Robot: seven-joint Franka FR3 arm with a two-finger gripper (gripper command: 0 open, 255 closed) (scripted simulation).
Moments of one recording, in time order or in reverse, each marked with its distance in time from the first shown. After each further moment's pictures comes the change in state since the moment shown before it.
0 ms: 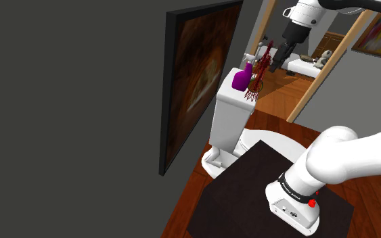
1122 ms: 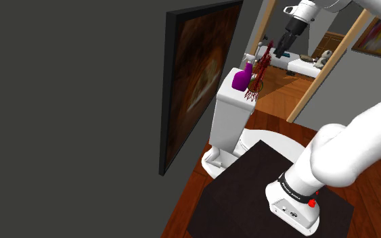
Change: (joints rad) arm 0.175 0.510 -0.590 0.463 0.128 0.039 -0.828
